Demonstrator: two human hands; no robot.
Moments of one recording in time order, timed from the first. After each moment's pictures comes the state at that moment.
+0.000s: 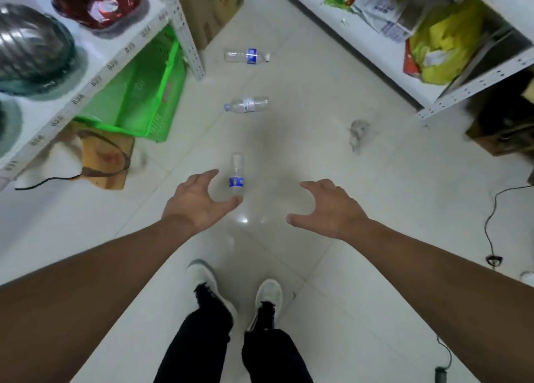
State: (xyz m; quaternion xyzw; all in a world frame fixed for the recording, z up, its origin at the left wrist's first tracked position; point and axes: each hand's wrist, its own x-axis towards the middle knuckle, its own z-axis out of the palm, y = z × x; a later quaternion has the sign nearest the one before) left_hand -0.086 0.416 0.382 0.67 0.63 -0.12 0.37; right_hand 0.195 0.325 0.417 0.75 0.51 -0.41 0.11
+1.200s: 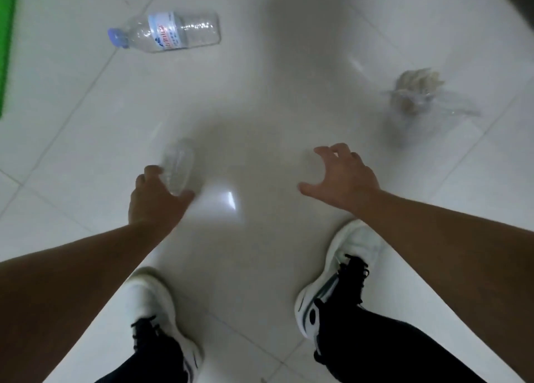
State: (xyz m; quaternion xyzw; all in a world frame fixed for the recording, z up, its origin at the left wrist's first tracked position) left_hand 0.062 0.515 -0.112 0.54 0.77 -0.12 0.33; right_hand 0.420 0.469 -0.061 0.76 0.50 -0.38 0.17
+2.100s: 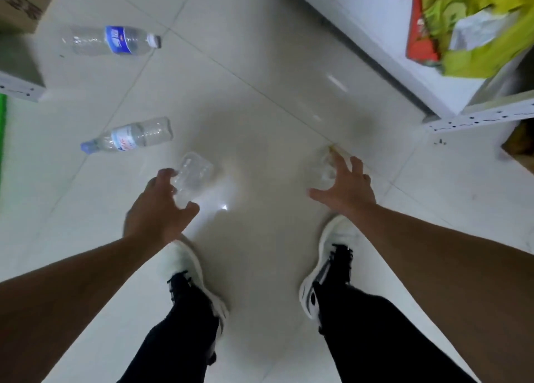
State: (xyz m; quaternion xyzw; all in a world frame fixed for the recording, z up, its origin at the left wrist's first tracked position) left_hand 0.236 0.644 0.006 0.66 0.66 -0.11 0.34; right_hand 0.610 0.541 -0.004 0.85 0.34 -0.39 0.11
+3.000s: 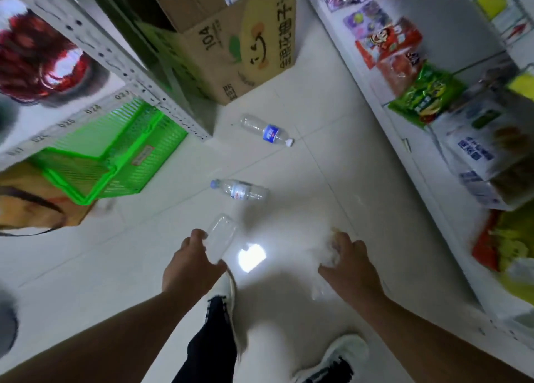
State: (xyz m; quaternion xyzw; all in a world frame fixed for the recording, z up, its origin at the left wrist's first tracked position) left_hand 0.190 0.657 0.174 0.42 0.84 -0.07 0.33; right_hand 0.530 0.694 0.143 0.71 0.53 -0.46 0.06
